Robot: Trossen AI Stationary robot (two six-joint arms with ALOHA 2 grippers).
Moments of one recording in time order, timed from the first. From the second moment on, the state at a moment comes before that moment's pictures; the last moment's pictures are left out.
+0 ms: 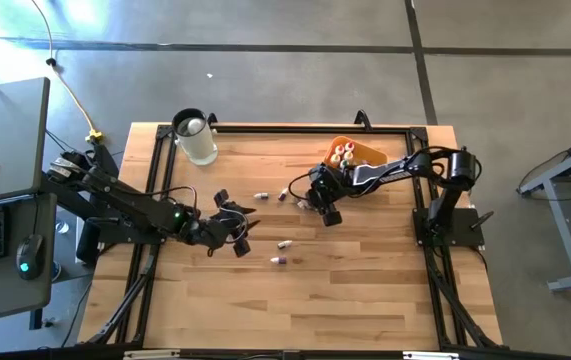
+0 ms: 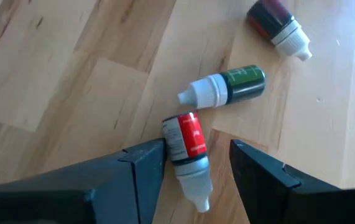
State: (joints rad) left arm -0.38 1.24 0.71 -0.07 -0.74 -0.39; right arm -0.26 1.83 0.88 -0.05 -0.15 -0.55
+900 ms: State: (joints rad) left arm -0.38 1.29 0.71 -0.06 -0.67 -0.48; right arm -0.04 1.52 0.89 -0.42 0.40 -0.22
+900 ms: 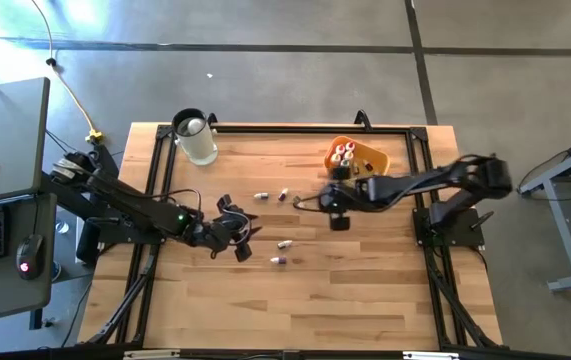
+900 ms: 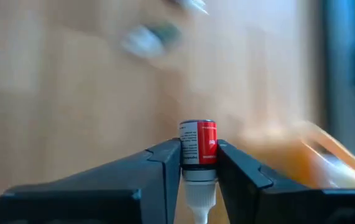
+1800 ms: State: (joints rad) left arm -0.38 1.39 0.71 0.06 -0.54 -0.63; right arm -0.31 1.31 0.75 -0.47 0.48 -0.06
